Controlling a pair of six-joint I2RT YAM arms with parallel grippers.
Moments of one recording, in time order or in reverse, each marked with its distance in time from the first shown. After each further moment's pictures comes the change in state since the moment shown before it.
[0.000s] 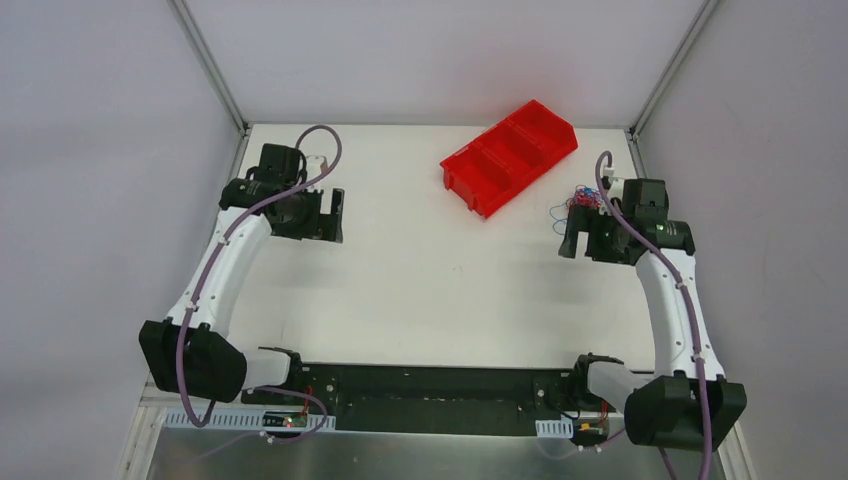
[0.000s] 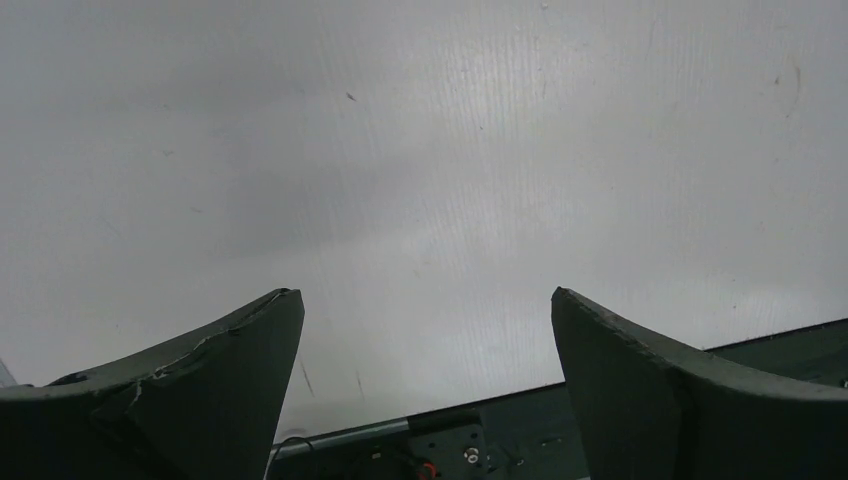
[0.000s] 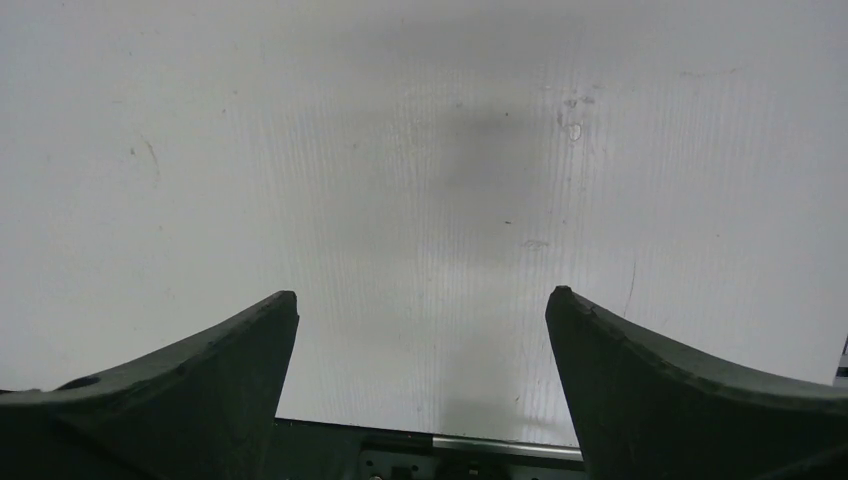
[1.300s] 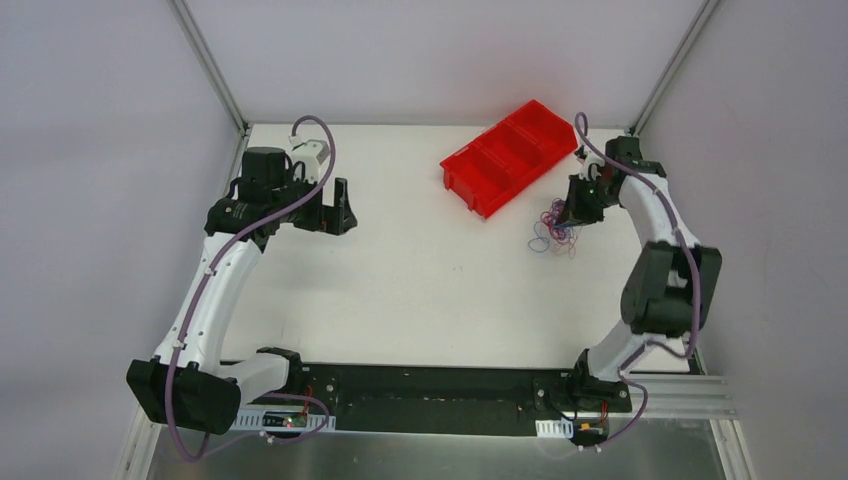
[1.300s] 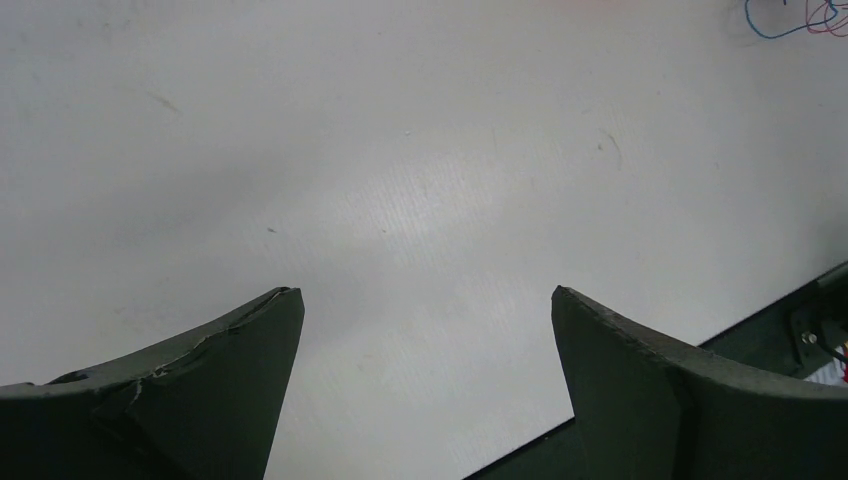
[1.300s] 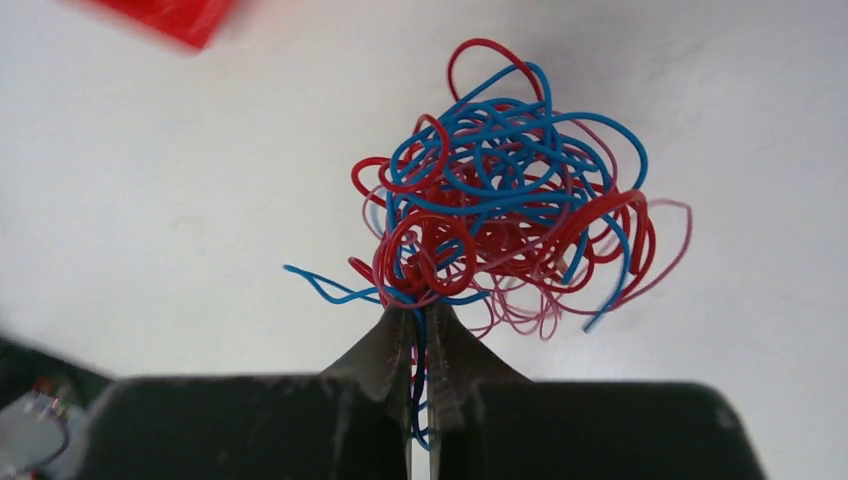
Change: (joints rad) left arm 0.000 -0.161 -0.069 0.235 0.181 0.005; right arm -0.037 0.695 0.370 0.095 -0.169 -0.066
